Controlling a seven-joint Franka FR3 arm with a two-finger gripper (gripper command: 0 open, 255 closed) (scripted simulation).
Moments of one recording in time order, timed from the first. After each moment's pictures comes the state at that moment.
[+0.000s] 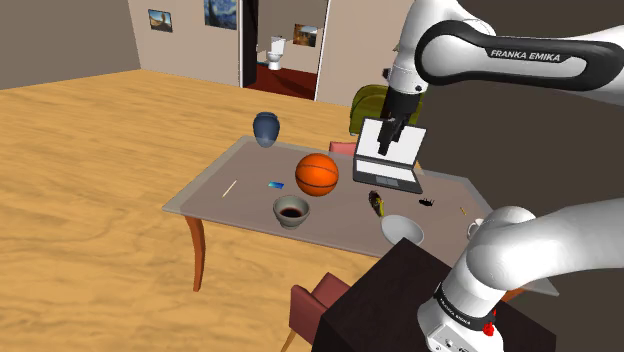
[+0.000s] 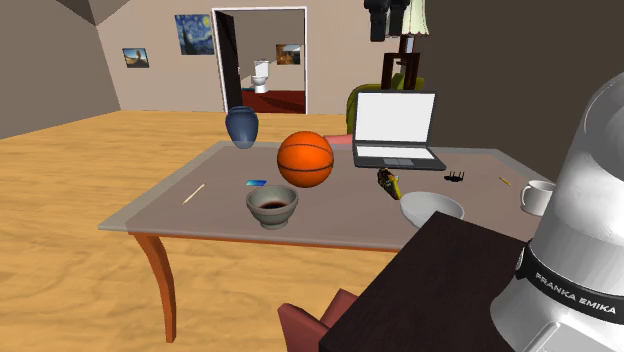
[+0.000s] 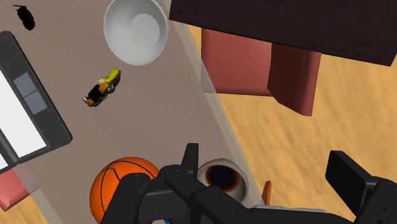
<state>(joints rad) -0.02 -0.76 0.06 -2.38 -0.10 1.67 -0.15</state>
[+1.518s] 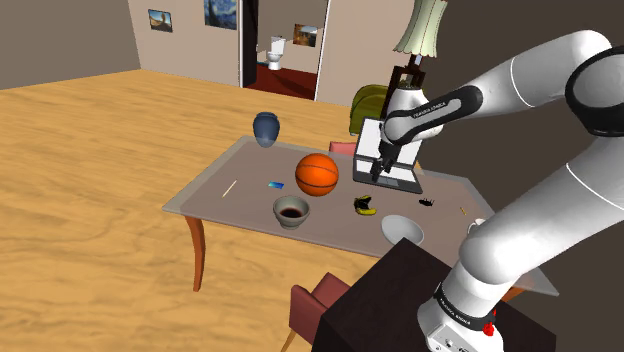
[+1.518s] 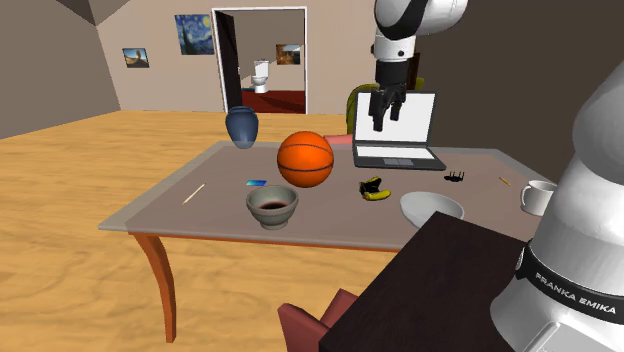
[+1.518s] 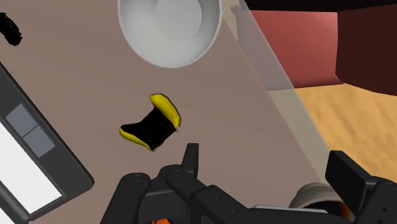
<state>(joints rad) -0.18 -0.29 -0.23 -2.54 -0.23 2.33 -0.29</state>
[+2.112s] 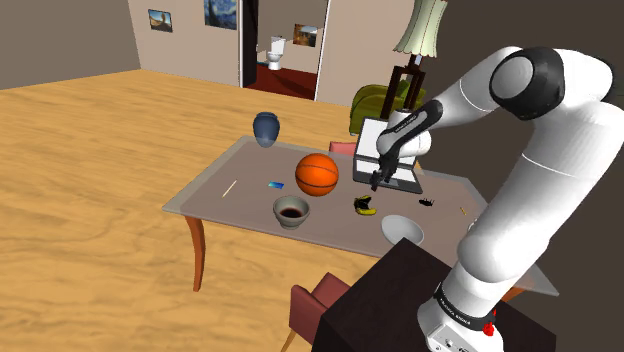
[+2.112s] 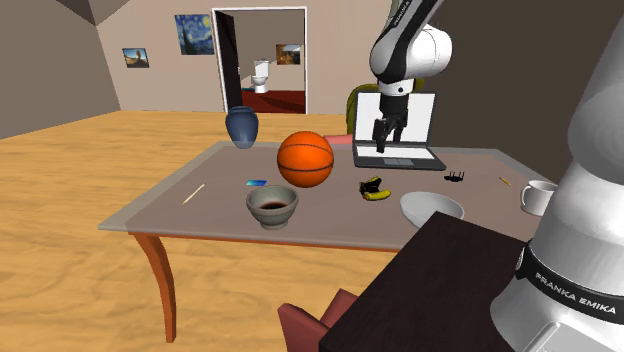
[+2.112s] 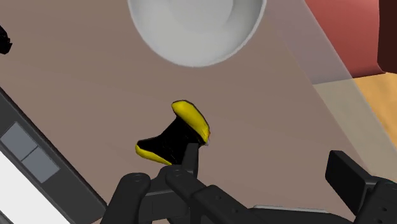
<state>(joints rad) -0.23 0.03 -0.33 -2.45 -0.13 2.57 -0.41</state>
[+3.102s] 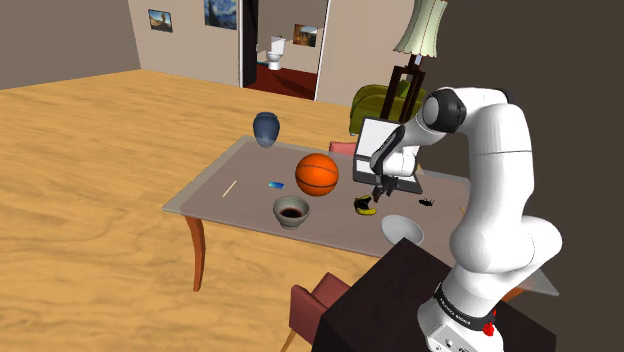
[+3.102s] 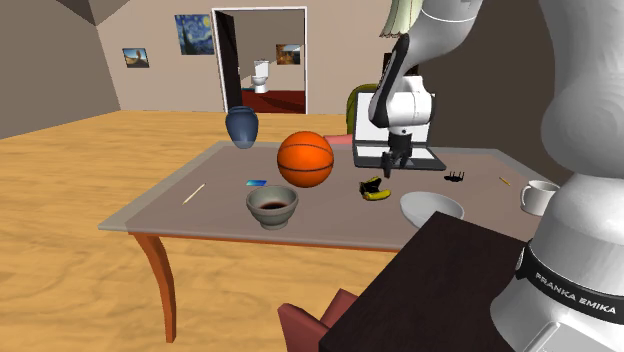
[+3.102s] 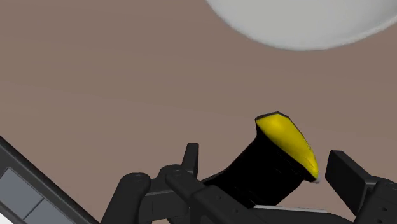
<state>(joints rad) -0.48 0.59 -0.23 -2.06 0.19 2.75 -0.69</state>
